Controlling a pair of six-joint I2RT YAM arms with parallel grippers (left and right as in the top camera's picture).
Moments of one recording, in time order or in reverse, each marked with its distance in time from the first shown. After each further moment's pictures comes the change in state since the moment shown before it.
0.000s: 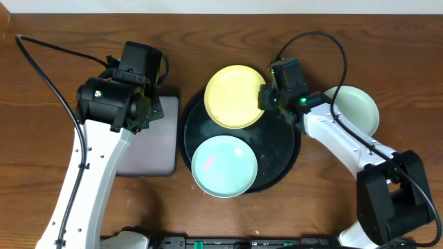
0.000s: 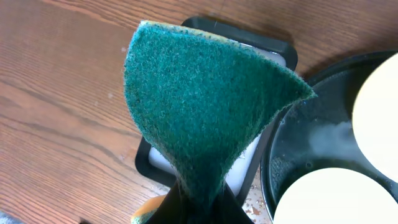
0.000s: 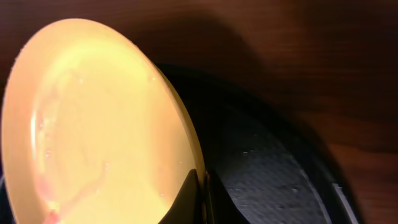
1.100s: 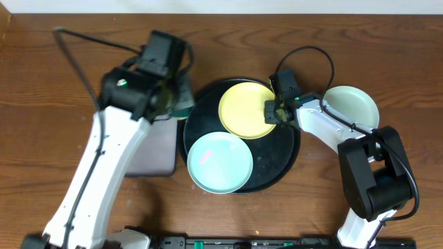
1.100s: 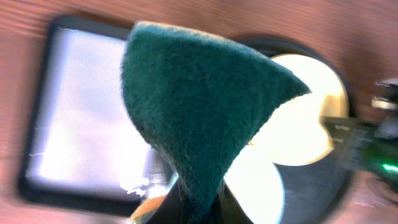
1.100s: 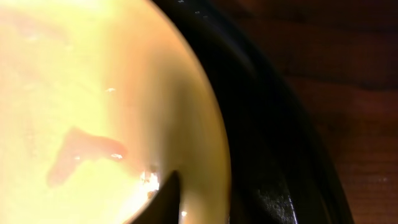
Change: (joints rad) left arm -0.090 0.071 0.055 0.105 0.244 -0.052; right arm -0.042 0.163 -0.009 -0.116 0.048 -0.070
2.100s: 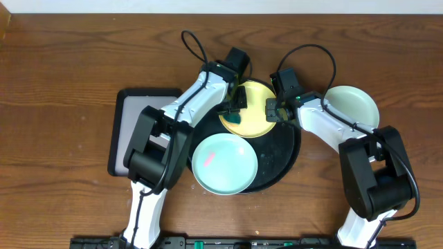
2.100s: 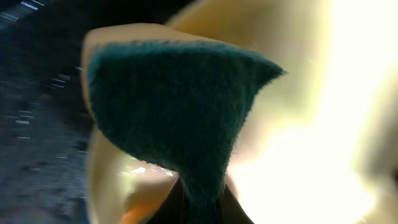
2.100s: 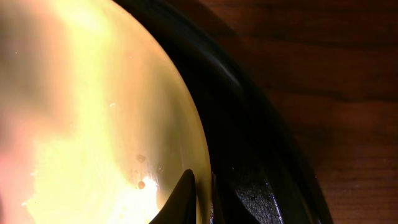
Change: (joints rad) left arm -0.161 0.697 0.018 0.438 0.248 -0.058; right arm -0.008 0.000 0.006 0.010 0.029 -0.001
